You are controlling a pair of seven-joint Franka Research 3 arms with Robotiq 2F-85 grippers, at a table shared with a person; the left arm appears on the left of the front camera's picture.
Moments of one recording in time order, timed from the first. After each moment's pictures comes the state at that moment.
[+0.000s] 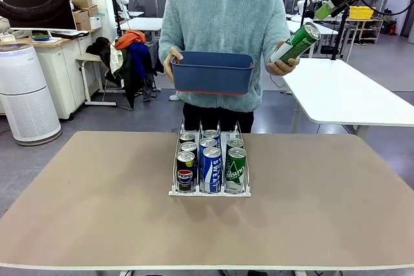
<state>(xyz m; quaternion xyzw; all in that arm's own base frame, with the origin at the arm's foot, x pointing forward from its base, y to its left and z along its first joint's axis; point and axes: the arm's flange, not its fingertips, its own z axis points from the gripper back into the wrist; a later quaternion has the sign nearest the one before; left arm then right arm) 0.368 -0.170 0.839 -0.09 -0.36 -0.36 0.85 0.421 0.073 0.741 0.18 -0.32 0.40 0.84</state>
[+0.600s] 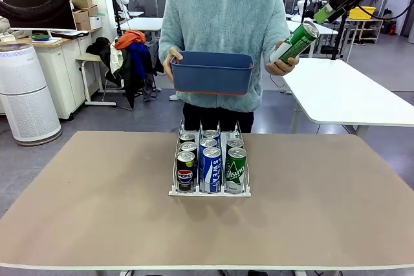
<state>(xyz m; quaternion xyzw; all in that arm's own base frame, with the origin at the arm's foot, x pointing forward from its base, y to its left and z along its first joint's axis) 0.368 -0.170 0.839 -0.09 -0.36 -0.36 0.85 0.430 0.071 0.738 0.19 -0.30 0.39 0.85</state>
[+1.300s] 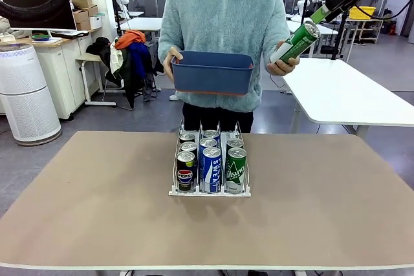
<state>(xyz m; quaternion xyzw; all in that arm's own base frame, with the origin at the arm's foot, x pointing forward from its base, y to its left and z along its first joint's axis) 0.368 -0.170 0.839 -0.09 -0.36 -0.36 0.85 0.439 0.079 0.732 0.18 -0.31 0.39 0.85</state>
